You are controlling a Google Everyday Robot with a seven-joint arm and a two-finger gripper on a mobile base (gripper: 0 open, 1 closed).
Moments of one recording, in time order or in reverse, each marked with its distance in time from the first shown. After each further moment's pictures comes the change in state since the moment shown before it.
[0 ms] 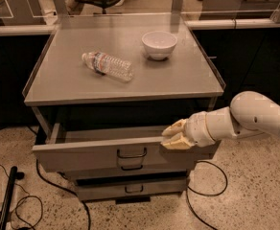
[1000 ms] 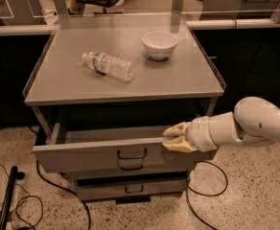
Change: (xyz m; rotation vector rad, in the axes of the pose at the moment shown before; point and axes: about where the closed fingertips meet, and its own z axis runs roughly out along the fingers) arm 0.007 0.014 -0.006 -0.003 -0.015 0.006
